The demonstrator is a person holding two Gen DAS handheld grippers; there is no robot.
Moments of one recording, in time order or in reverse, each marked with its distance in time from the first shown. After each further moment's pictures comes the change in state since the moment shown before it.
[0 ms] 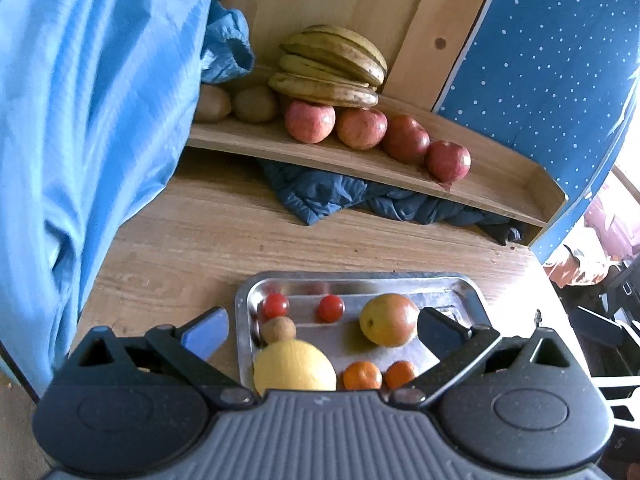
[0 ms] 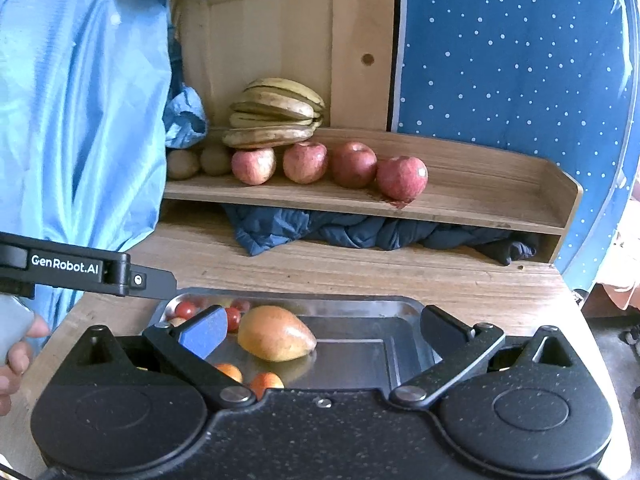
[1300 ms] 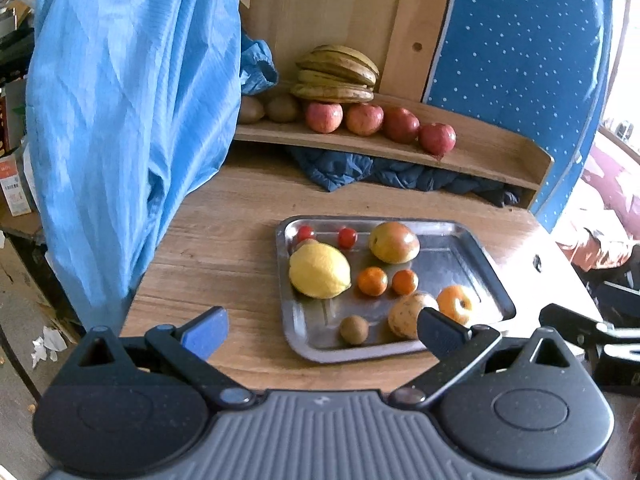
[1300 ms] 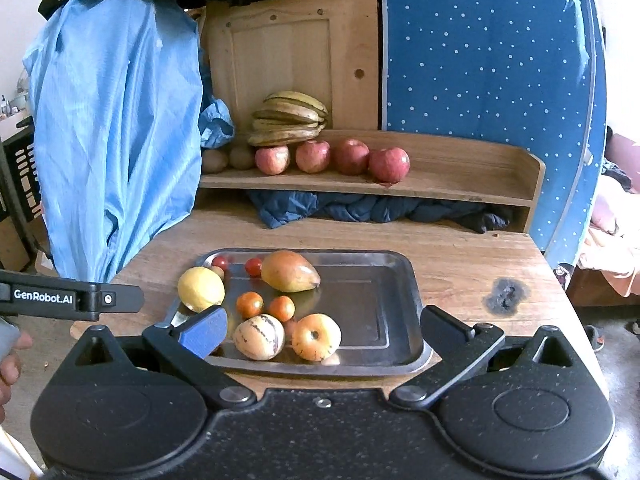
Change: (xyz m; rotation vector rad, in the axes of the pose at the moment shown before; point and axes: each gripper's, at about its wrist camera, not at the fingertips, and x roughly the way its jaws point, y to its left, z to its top) left arm -0.100 -0.008 -0.092 0.084 -0.069 0.115; right arm -0.104 -0.013 -0.061 0.030 -0.018 0.042
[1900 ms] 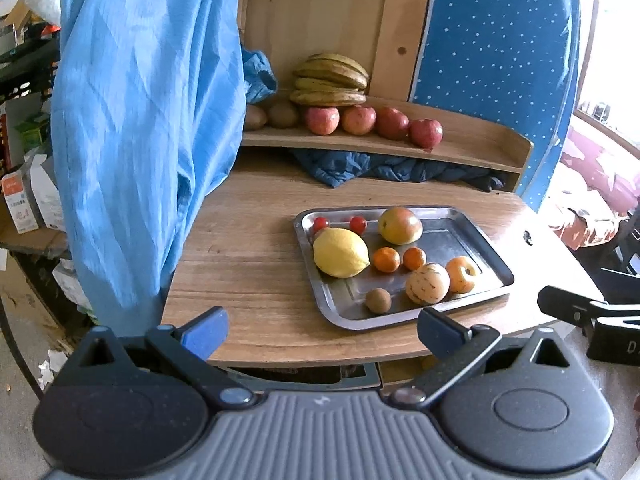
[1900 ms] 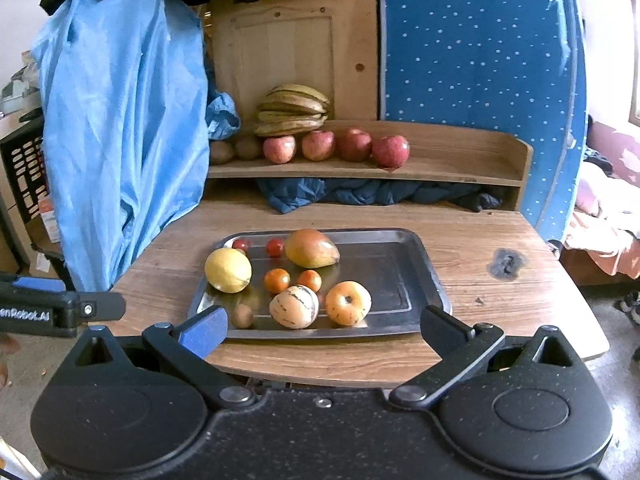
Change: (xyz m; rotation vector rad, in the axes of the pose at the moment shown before) left arm -0.035 0.037 -0.021 0.076 -0.031 -0.043; right arm -0.031 0.045 -0.024 0.043 -0.006 -0.064
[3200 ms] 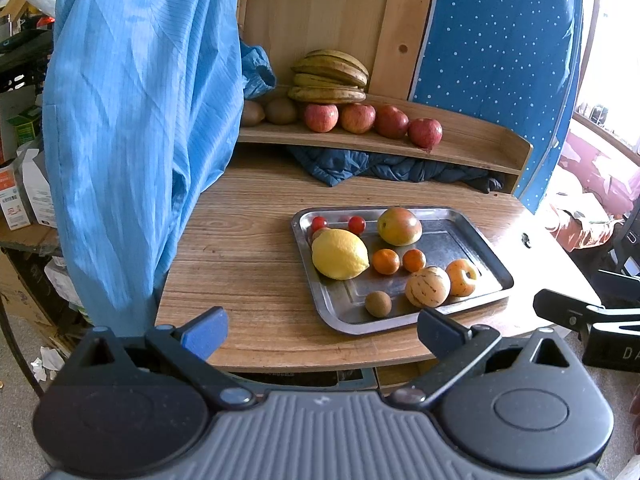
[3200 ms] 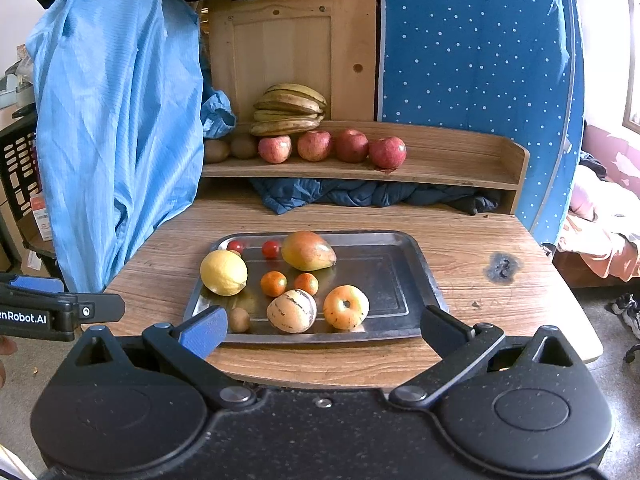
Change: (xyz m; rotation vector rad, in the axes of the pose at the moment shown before) left arm 0.008 0.002 0.002 -0.021 0.010 -0.012; right arm 0.007 0.008 0.005 -0.019 0.011 -0.012
